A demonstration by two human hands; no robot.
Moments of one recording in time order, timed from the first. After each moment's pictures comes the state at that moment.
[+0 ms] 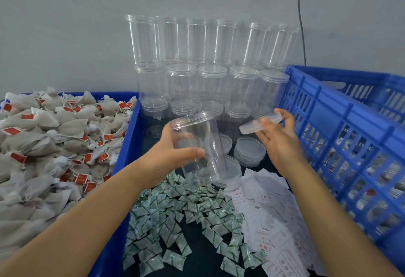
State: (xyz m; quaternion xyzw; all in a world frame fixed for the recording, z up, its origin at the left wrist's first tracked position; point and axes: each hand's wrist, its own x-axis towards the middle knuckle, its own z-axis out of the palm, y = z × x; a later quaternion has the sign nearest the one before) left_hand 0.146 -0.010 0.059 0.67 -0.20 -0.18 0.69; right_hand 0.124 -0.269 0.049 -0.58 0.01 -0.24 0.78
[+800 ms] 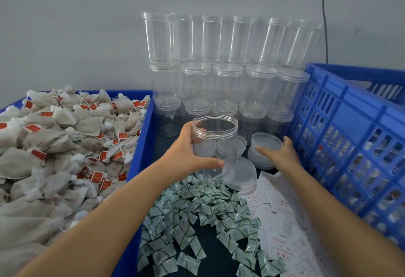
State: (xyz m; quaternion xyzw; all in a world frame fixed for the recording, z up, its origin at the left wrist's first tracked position) left_hand 0.160 -0.012 0.046 0.78 -0.24 -0.06 0.57; right_hand 0.175 -0.297 -0.016 -0.83 0.26 -0.14 0.47
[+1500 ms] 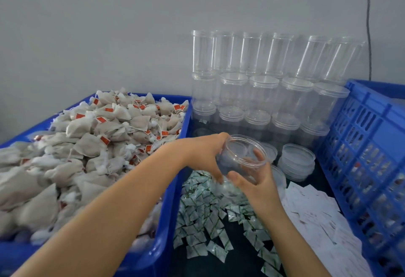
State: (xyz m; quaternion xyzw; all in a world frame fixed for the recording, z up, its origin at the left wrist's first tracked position) left_hand 0.144 0.025 0.100 0.92 -0.31 -0.13 0.20; right_hand 0.087 -0.135 0.000 -0.70 -0.05 -0.13 0.70
